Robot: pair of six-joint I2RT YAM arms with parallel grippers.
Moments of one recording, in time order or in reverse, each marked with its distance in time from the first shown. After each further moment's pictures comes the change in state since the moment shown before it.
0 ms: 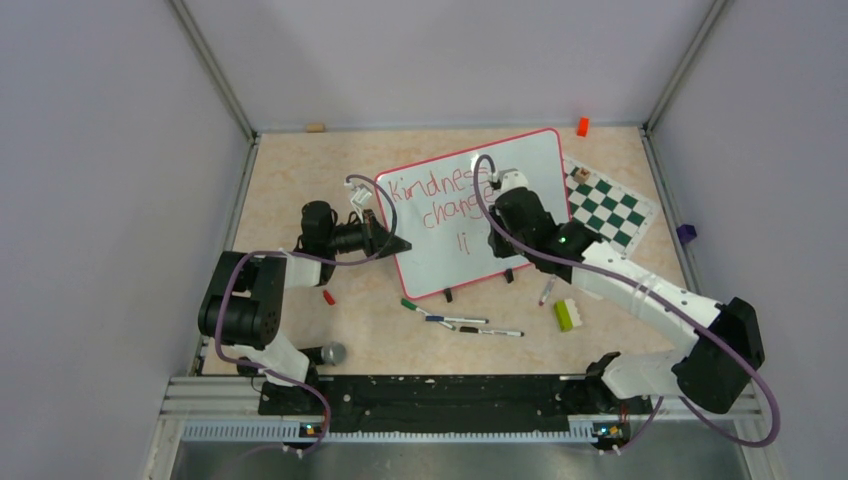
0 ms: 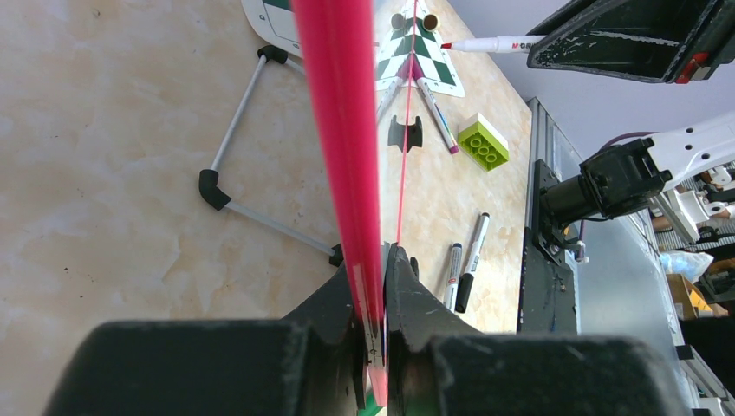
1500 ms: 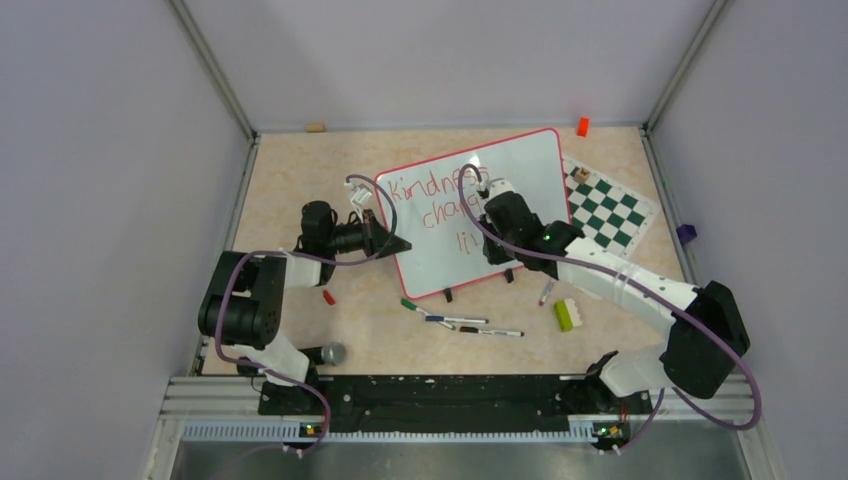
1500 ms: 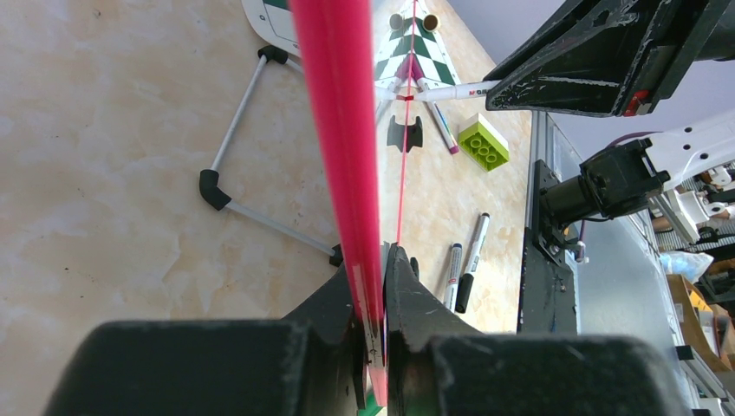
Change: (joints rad) left arm 0.000 0.001 0.000 0.002 0.000 -0.002; right arm -0.007 0.089 -0.015 0.010 -0.053 -0.026
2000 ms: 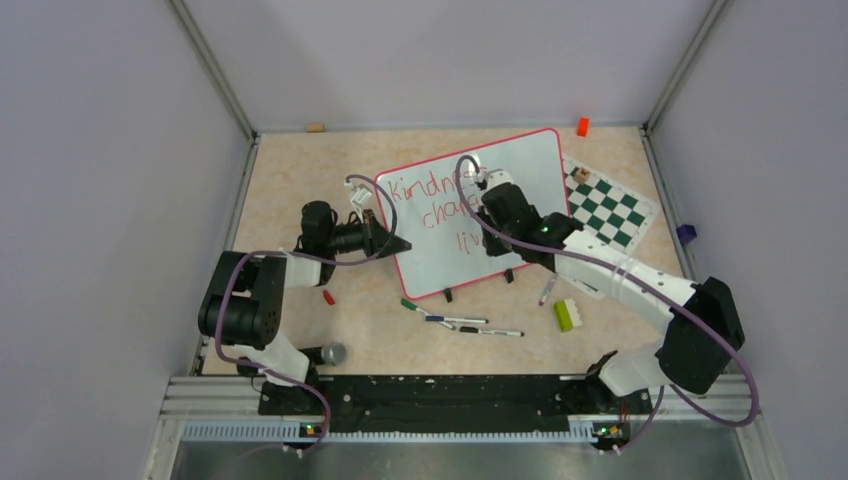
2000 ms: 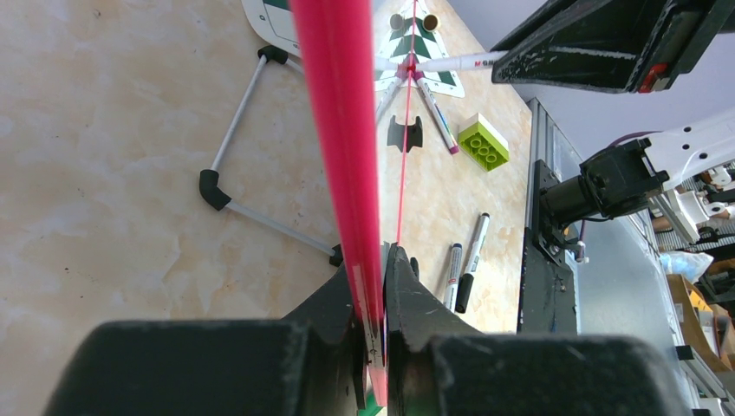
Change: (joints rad) left arm 0.000 0.000 0.000 0.000 0.000 0.000; right arm -0.002 0.027 0.064 -0.035 0.031 -0.012
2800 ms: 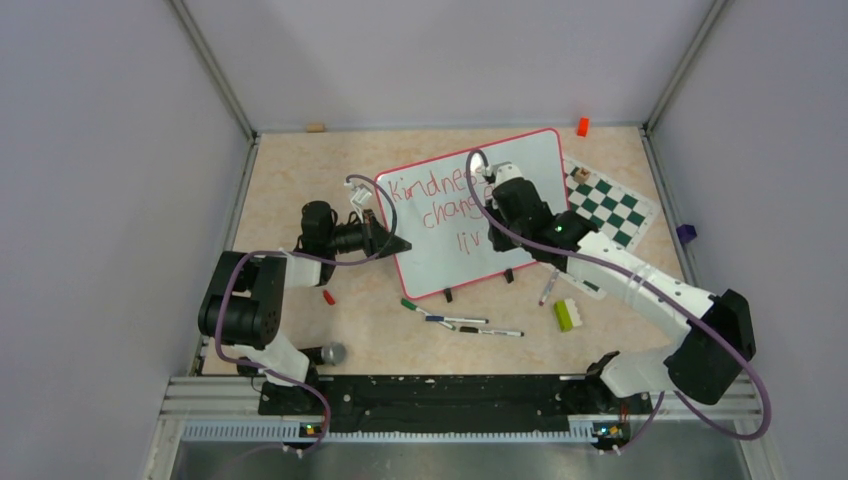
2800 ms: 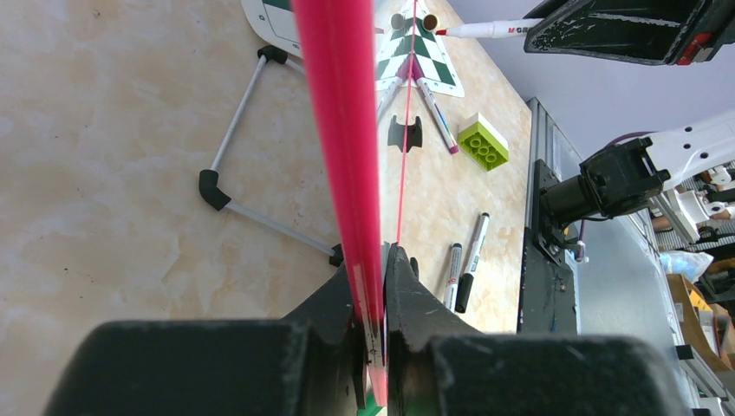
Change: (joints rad) left arm 0.000 0.000 0.000 0.000 0.000 0.000; right arm -0.018 -0.061 0.032 -0.028 0.003 -0.036
